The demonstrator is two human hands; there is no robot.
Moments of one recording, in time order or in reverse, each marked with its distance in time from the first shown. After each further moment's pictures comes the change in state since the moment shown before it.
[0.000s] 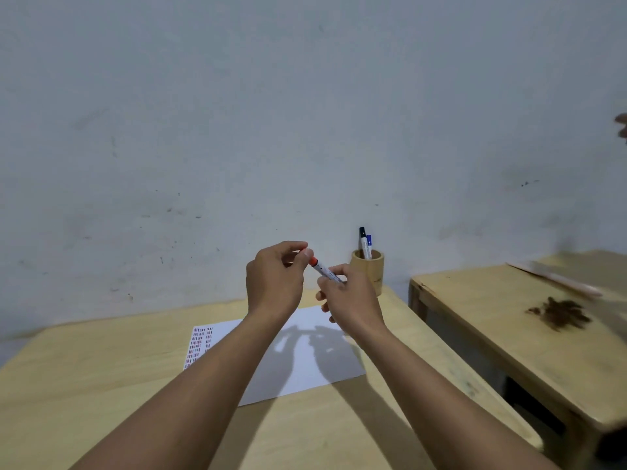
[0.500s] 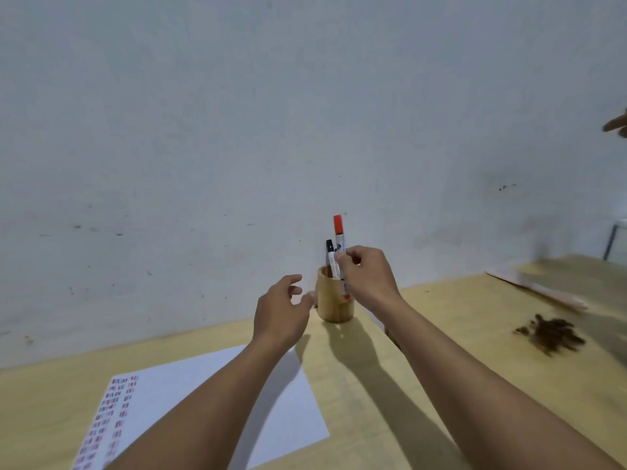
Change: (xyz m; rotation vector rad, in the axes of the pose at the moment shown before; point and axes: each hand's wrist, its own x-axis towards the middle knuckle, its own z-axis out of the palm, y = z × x) left_hand 0.041 -0.057 0.123 0.120 -0.263 -0.108; right_hand 0.129 0.027 -0.076 -0.193 0.128 -0.110
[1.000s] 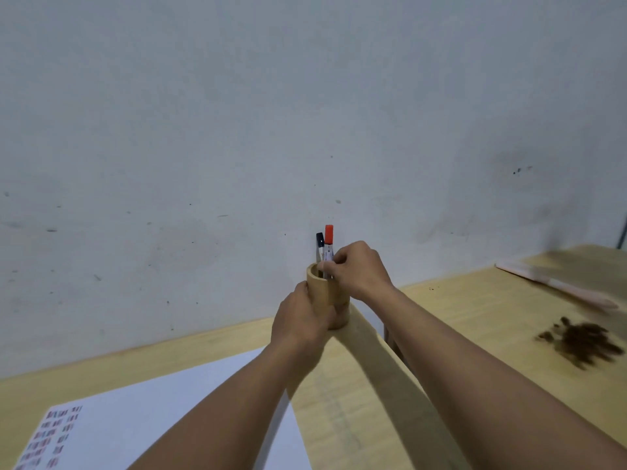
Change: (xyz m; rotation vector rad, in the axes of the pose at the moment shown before) left_hand 0.038 -0.004 0.071 0.078 -0.187 -0.055; right_hand 0.074 0.052 0.019 -0.333 -0.102 0.019
